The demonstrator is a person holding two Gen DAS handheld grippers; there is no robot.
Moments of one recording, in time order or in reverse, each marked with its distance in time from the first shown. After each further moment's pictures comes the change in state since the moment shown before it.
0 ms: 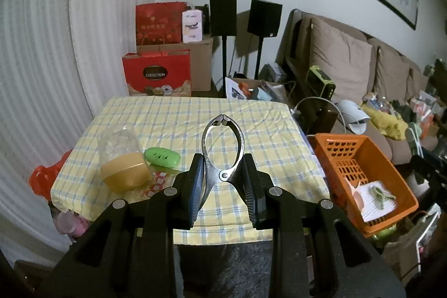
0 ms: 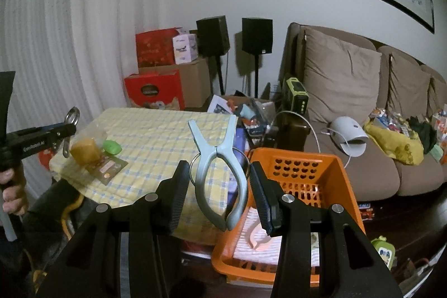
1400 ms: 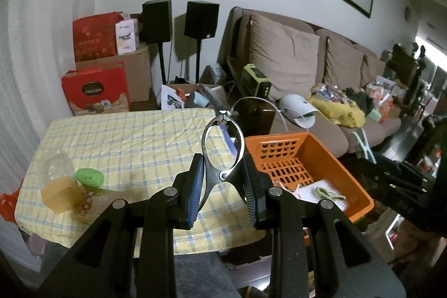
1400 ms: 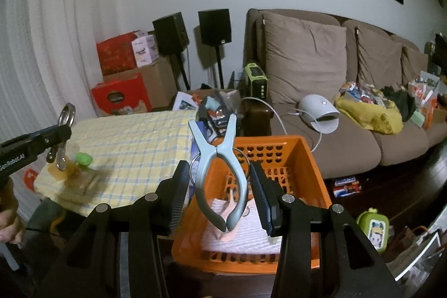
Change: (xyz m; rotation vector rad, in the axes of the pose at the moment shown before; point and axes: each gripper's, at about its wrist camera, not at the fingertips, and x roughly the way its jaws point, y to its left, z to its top) left arm -0.008 -0.110 0.028 0.111 0.003 -0.237; right arm -0.011 -0.059 -0.002 0.154 0.043 -0.109
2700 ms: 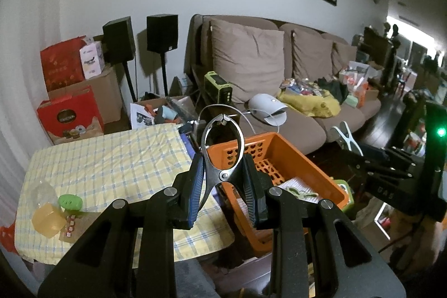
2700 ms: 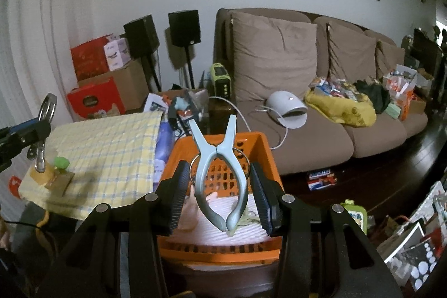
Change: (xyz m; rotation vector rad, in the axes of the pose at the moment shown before) left arm -0.008 -0.070 0.012 0.142 -0.023 -0.096; right arm -0.026 -0.048 0.002 0.033 0.006 -0.140
